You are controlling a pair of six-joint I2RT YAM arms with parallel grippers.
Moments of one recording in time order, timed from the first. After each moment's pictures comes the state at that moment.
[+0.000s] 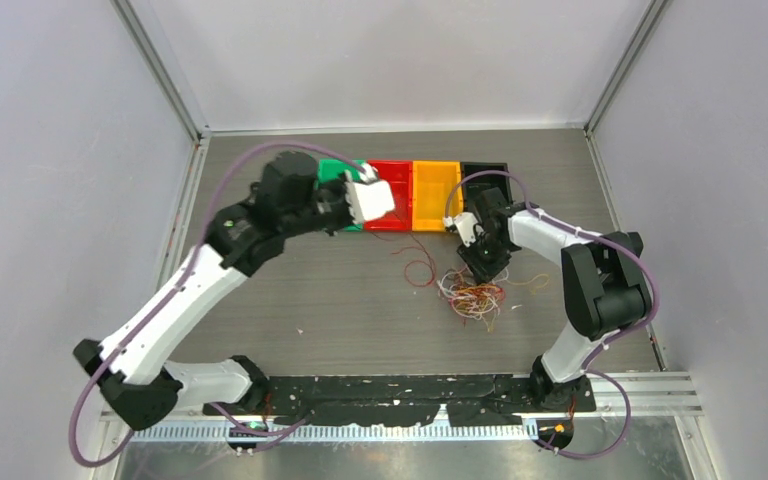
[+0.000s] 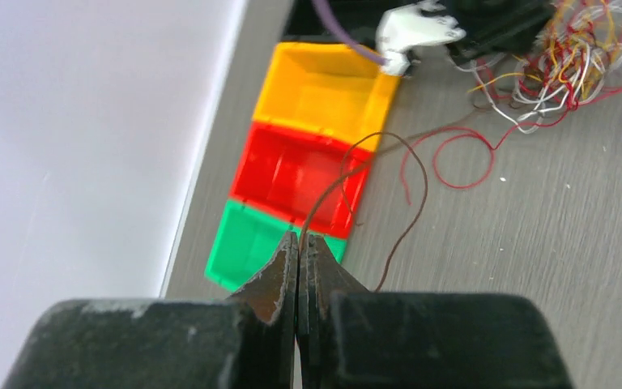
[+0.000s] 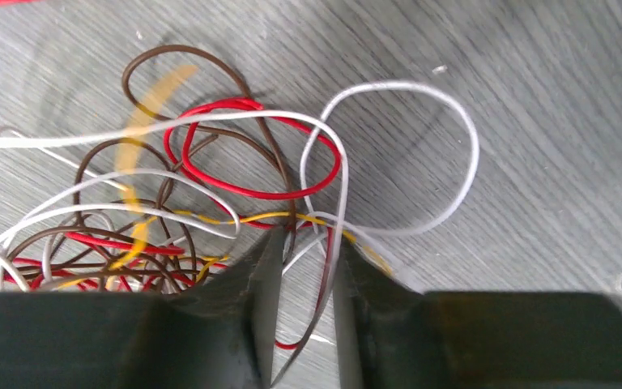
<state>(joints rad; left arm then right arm) -0.76 1.23 1.40 -0.61 0.21 0.76 0.30 1.69 1.01 -0.72 -0.16 -0.42</state>
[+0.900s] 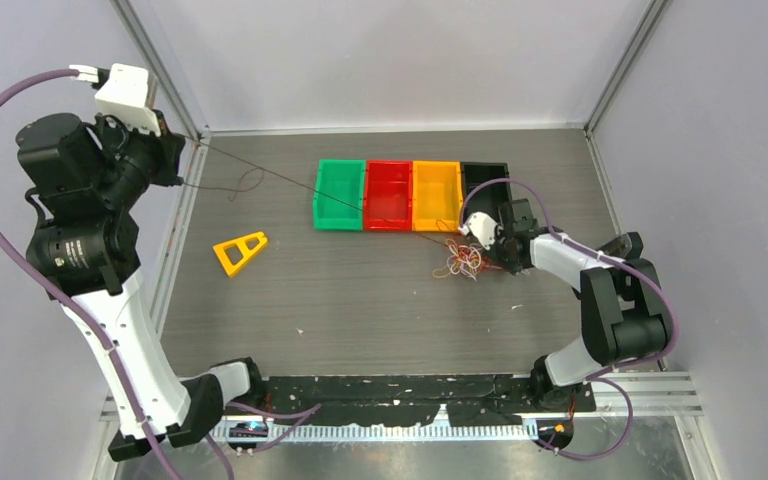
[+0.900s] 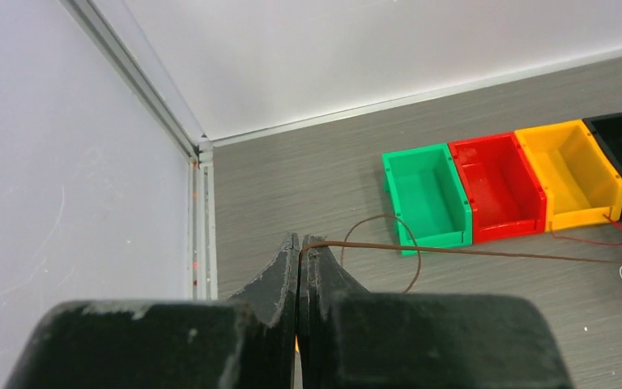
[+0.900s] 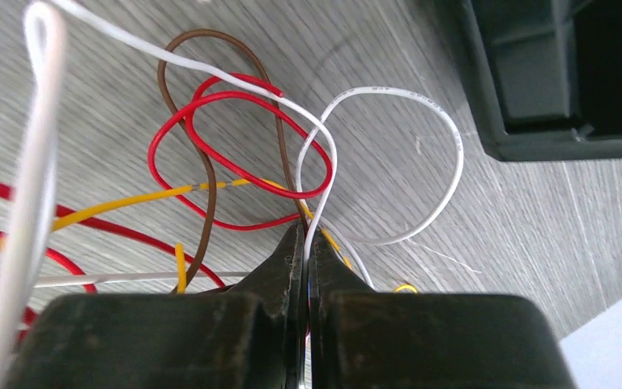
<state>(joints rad) 0.21 1.18 2.07 -1.07 0.33 0.22 0.19 1.52 0.77 -0.36 0.03 -0.77</state>
